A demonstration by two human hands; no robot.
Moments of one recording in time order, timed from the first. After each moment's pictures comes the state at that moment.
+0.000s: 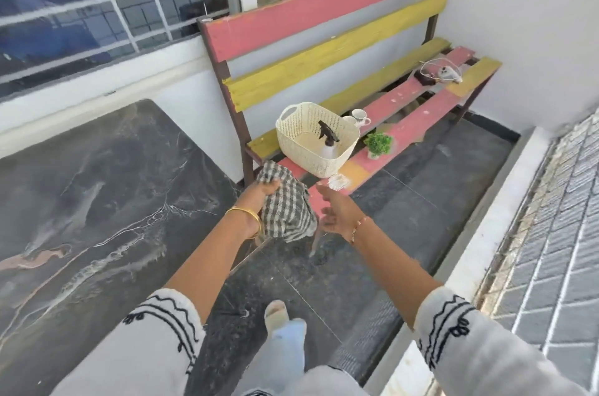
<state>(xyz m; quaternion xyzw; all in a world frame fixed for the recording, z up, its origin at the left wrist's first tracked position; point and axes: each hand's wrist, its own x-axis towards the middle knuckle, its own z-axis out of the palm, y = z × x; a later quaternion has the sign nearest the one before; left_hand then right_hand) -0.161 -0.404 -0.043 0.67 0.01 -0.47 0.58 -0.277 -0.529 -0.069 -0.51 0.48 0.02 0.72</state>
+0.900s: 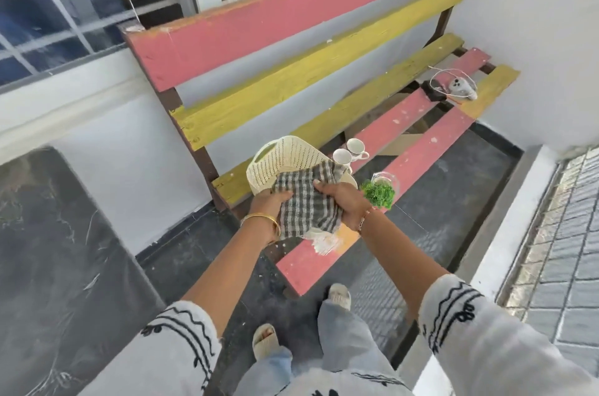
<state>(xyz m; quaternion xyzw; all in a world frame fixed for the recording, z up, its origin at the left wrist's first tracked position) -0.005 -0.652 -0.097 0.69 0.06 -0.46 0.56 -0.101 -0.780 -0.103 -0.50 0.45 0.00 0.74</state>
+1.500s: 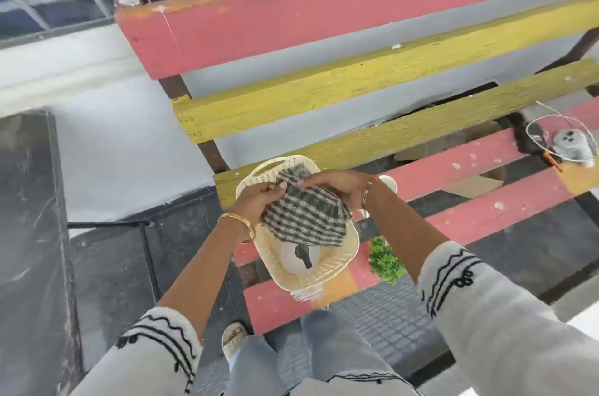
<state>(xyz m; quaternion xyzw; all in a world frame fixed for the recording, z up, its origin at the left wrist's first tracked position) 0.063 -0.754 -0.128 0.67 0.11 -0.42 0.61 0.032 -0.939 -0.110 -0.53 0.24 0.46 0.66</state>
